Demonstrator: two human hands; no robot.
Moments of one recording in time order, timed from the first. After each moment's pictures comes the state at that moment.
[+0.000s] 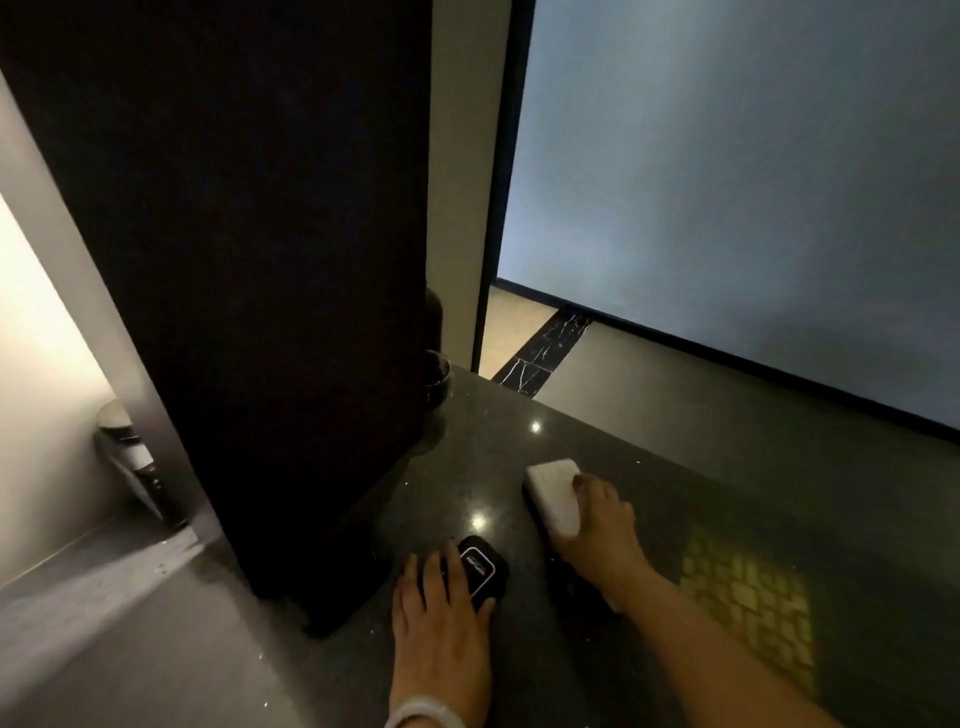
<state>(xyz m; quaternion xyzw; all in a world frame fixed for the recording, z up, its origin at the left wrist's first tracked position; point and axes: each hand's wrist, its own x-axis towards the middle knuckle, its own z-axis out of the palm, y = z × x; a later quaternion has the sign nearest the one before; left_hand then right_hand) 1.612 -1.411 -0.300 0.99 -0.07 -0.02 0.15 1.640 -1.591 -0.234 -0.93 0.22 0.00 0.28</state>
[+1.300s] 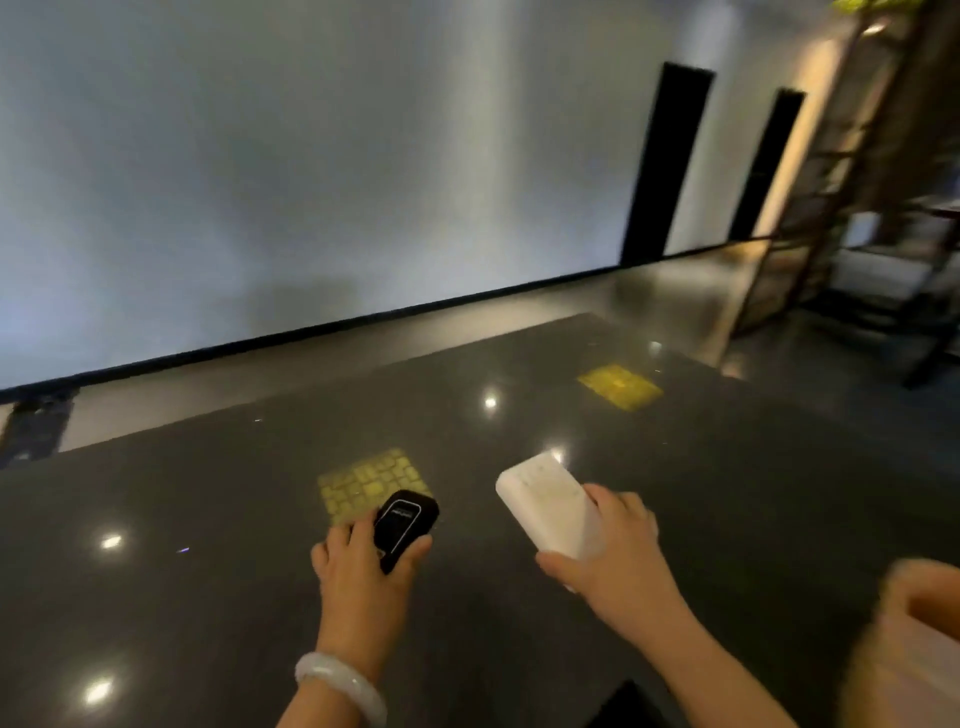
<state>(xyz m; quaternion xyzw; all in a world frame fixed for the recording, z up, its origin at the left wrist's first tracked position) 1.137 -1.537 -0.159 0.77 -0.48 -0.17 0.40 0.914 -1.588 -0.124 -0.73 0.63 -0.24 0.15</state>
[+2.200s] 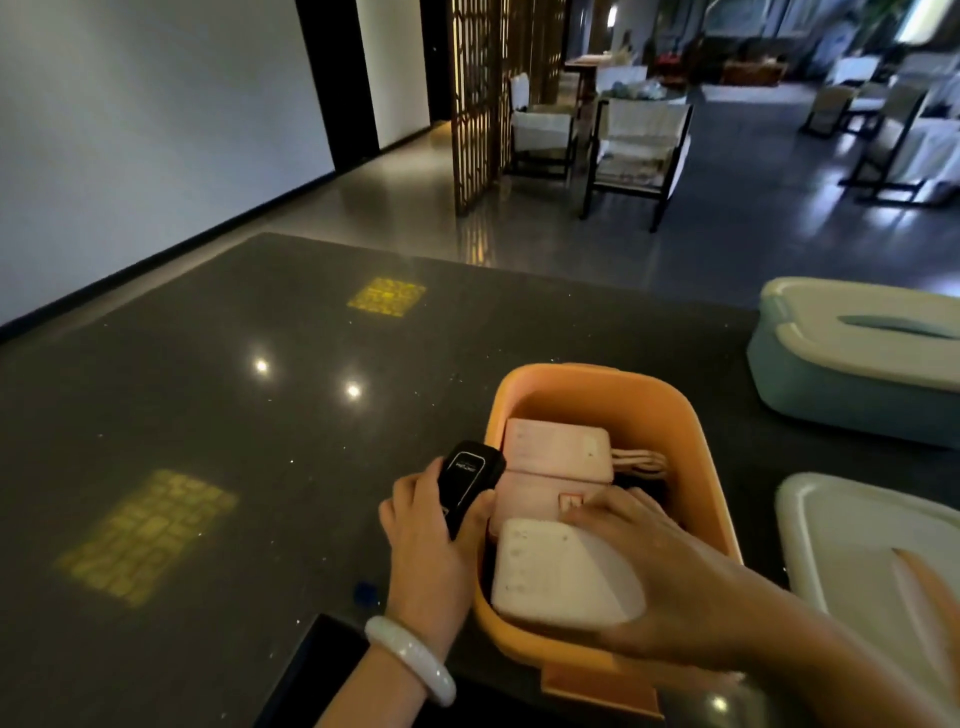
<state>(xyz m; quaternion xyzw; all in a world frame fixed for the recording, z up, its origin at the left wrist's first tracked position) 0.793 -1.536 -0.180 0.53 -0.71 -0.33 0.32 0.596 -1.431 -0.153 -0.66 0.69 -0.04 0.30</state>
